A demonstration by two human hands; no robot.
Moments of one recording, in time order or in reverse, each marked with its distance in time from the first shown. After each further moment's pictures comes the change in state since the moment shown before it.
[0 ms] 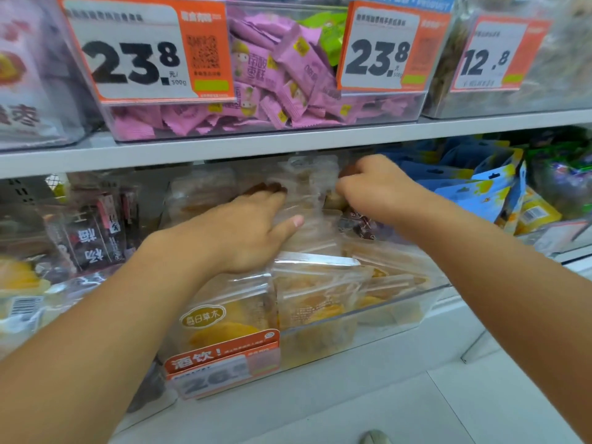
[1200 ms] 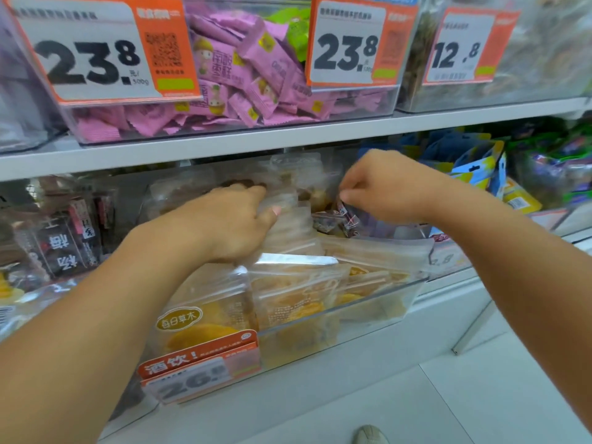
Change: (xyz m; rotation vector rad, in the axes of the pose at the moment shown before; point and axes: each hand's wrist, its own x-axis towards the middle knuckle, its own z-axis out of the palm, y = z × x) left_hand 0.001 0.020 -0.016 0.029 -0.039 -0.131; right_hand -0.007 0.019 -0.043 -0.492 -0.146 -0.278
